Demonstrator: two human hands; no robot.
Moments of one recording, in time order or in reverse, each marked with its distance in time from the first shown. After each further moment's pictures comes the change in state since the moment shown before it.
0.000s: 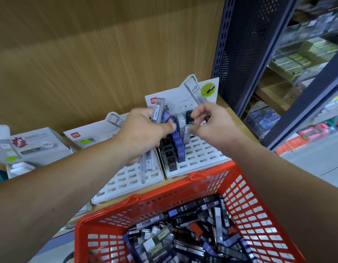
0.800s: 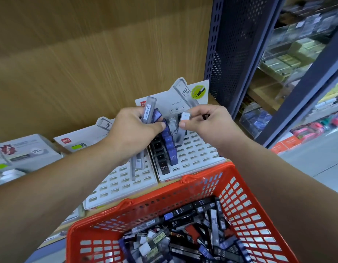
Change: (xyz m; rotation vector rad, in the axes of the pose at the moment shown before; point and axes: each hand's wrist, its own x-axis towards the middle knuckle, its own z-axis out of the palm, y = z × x) left_hand 0.006 0.000 0.000 0.095 0.081 0.147; right_hand -0.009 -0.009 -0.015 0.279 -0.036 0.052
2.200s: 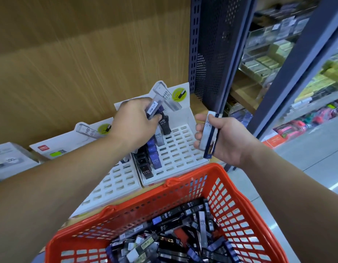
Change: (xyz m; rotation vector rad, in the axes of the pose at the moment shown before) left_hand 0.028 0.018 0.037 0.489 0.070 0.294; right_hand -0.003 0.029 -0.064 0.665 -0.073 0.385
